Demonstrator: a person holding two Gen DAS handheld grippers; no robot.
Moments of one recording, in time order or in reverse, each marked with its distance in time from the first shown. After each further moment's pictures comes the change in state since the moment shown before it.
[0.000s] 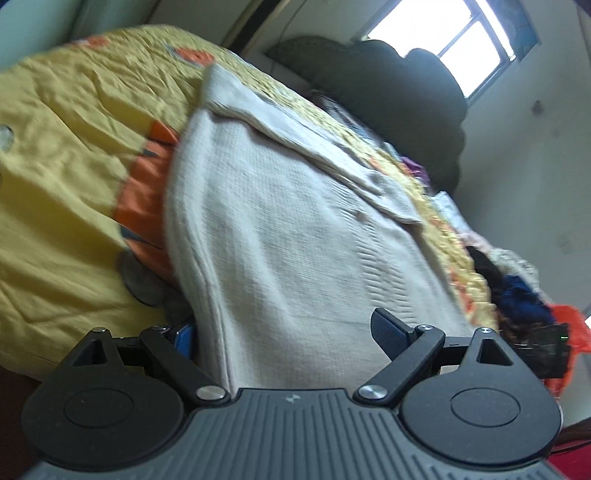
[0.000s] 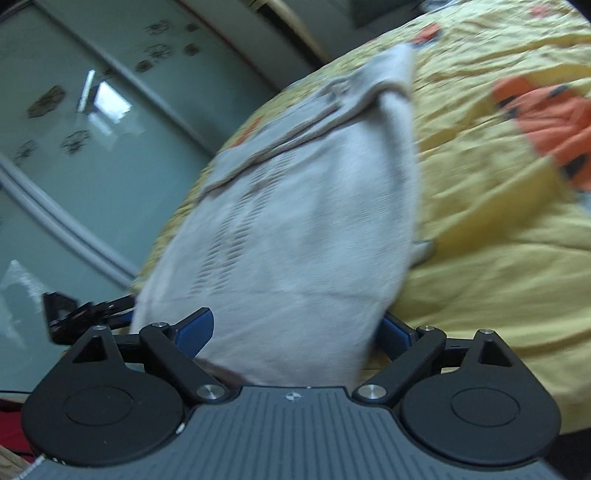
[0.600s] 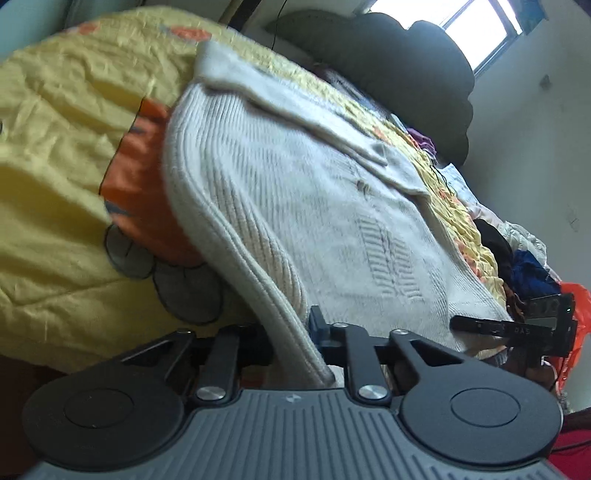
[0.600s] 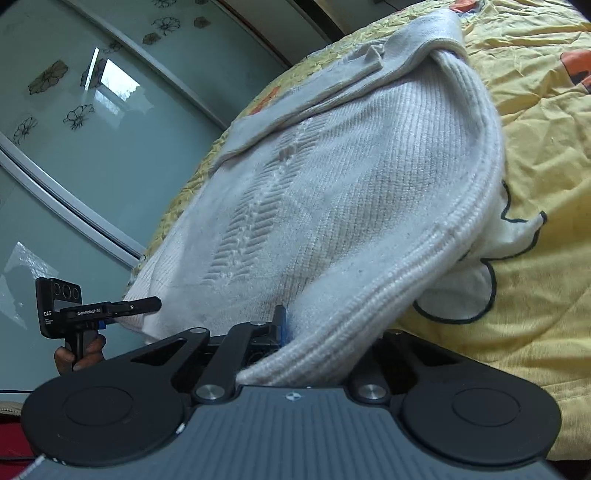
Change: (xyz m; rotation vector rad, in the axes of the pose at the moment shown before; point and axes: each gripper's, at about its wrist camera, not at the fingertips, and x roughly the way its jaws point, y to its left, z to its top) left arm 0.006 -0.016 0.000 0.049 0.071 0.066; right arm 0.049 0.027 -0.002 -0.021 0.061 0.001
